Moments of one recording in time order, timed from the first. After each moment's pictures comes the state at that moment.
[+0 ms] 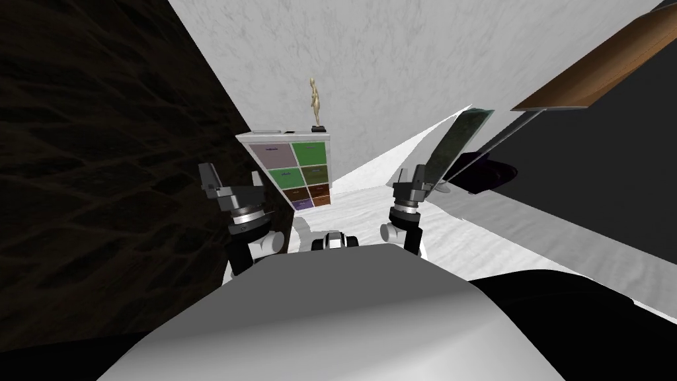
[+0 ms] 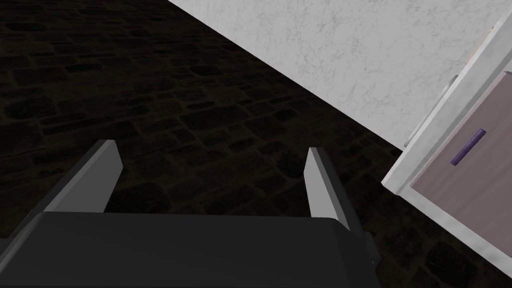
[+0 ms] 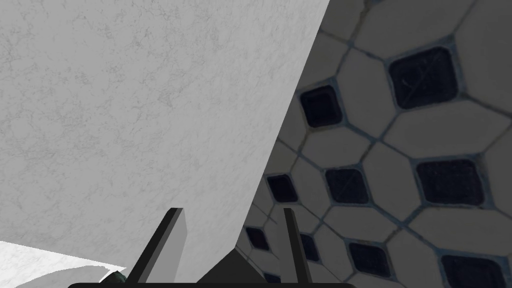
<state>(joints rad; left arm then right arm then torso) 0.45 0.01 0.05 -2.36 0.12 -0.50 0.11 0.47 0.02 -0.06 -2.35 -0.05 -0.54 -0.05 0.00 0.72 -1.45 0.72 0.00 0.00</state>
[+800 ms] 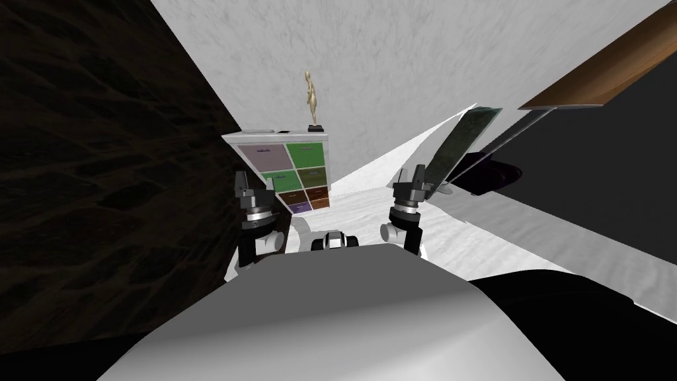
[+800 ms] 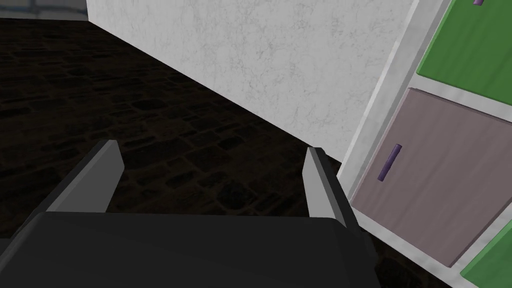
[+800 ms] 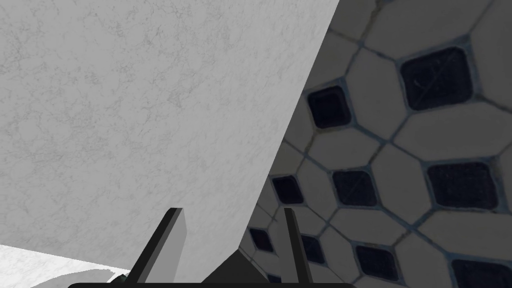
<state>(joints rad) 0.42 0.14 0.05 -2.21 0.13 -0.51 0.11 0.47 0.02 -0.06 -2.35 -0.05 -0.54 -0.05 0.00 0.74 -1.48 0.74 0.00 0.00</state>
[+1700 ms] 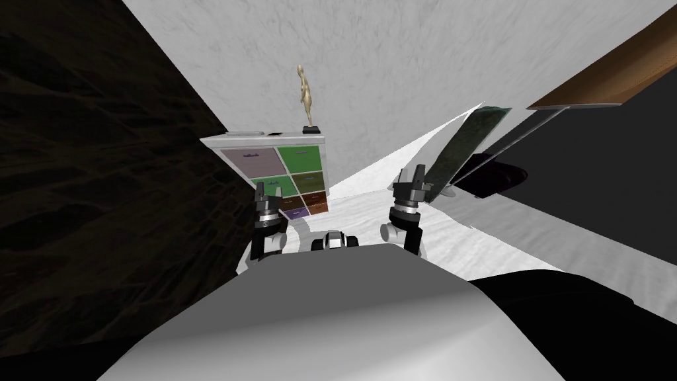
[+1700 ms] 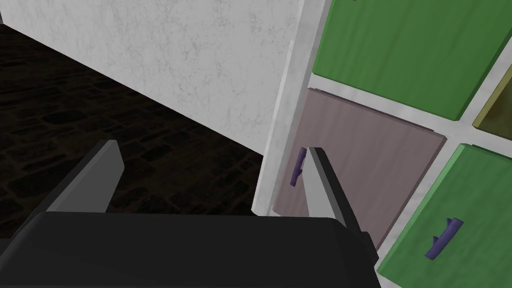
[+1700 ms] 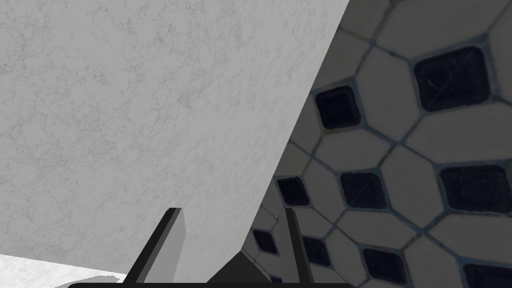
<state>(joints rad) 0.38 0.17 0.05 -1.97 0.14 -0.56 0.12 0.47 0.02 -0.06 -2.35 -0.05 -0.54 -0.05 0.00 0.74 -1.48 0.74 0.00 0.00</state>
